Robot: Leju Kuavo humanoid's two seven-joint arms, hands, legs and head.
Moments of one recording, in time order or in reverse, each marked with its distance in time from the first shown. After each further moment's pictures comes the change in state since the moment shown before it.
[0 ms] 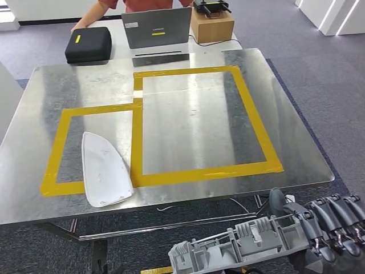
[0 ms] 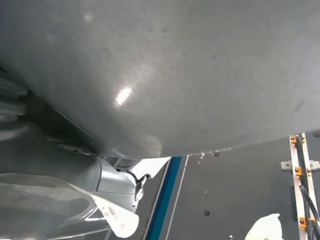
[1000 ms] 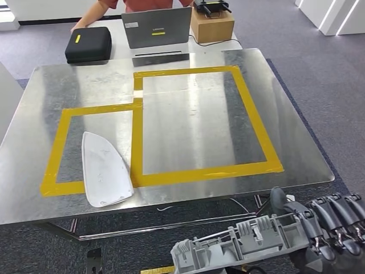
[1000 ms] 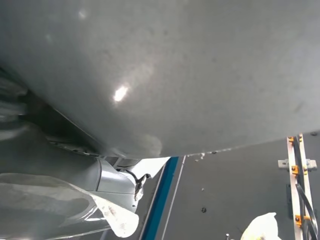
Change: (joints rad) left arm 0.017 0.010 0.082 0.005 0.052 -0.057 0.089; right arm -0.011 0.003 -0.020 0.001 0.000 0.000 -0.003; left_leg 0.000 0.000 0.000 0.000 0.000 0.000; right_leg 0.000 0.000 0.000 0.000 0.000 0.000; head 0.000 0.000
